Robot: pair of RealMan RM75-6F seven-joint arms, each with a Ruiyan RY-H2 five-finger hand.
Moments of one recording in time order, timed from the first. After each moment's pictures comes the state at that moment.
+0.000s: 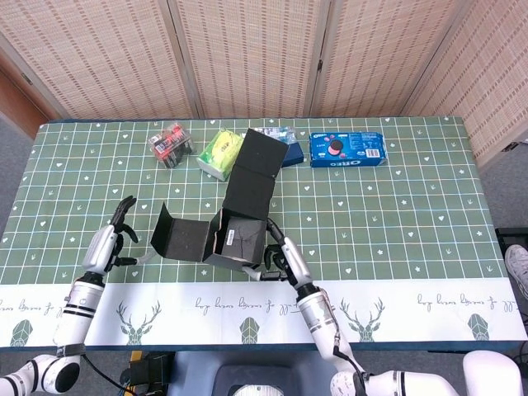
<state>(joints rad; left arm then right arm) -0.45 -1.46 -0.19 -1.38 1.34 1.19 -0.49 0.55 -1.88 0.34 -1.72 -1.10 1.12 0.19</state>
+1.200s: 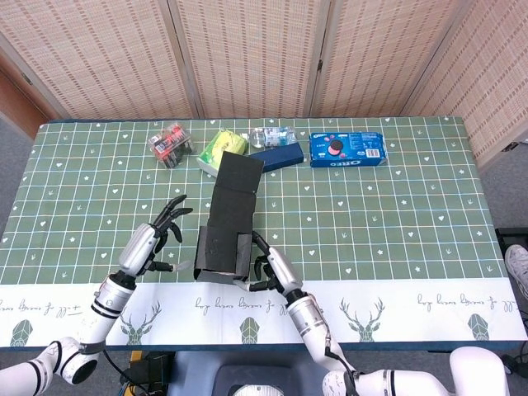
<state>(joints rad) -0.55 -1.53 -0.15 -1.30 1.67 1.34 -0.63 0.59 -1.92 0.32 -1.66 -1.04 1.05 0.09</state>
